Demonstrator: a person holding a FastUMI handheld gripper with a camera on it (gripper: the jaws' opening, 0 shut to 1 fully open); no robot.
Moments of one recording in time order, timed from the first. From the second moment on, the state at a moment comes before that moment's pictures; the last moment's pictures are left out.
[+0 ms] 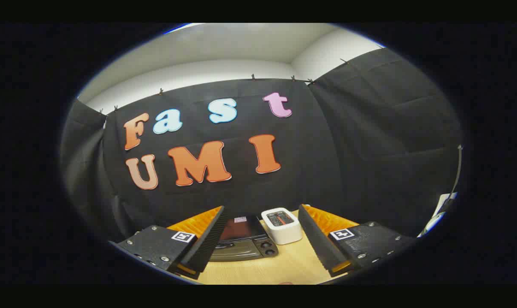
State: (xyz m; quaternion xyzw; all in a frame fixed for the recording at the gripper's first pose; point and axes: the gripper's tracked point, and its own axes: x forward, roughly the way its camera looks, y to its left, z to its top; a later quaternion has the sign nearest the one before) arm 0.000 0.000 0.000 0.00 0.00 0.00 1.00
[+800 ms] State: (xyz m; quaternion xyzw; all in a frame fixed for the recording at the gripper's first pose) arm -0.018 0.020 -0.005 -0.10 0.00 0.02 0.99
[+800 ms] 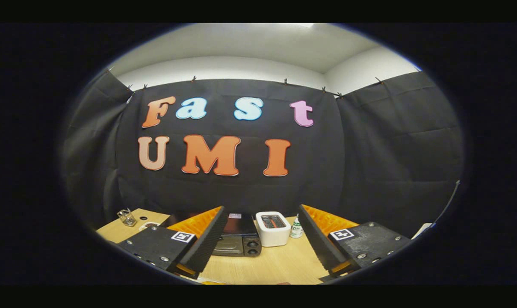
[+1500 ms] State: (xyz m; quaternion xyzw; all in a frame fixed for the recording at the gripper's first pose) arm 0.073 0.151 -0.145 -0.07 0.11 0.11 0.98
